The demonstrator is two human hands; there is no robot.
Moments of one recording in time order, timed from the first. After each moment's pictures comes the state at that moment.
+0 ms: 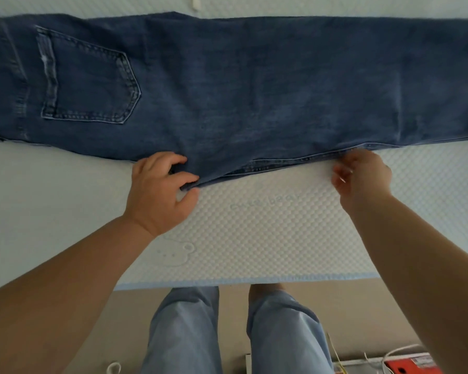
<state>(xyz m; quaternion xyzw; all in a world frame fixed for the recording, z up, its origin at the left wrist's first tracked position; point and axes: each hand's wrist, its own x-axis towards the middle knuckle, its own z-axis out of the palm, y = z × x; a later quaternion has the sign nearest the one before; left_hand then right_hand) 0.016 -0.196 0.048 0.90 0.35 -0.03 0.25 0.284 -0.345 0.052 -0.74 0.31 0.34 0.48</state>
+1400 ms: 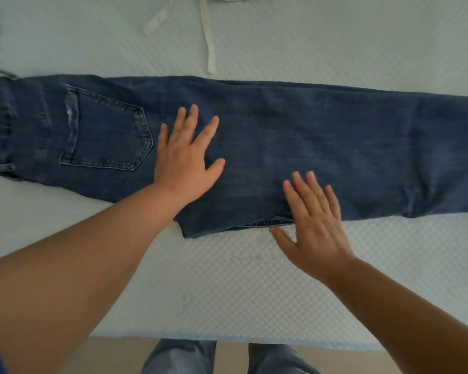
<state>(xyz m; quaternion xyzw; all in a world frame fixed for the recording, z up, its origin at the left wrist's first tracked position) 0.112 -0.114 0.023 0.90 0.41 -0.08 0.15 0.256 -0.321 0.052 -0.79 -0.55 0.27 0.02</state>
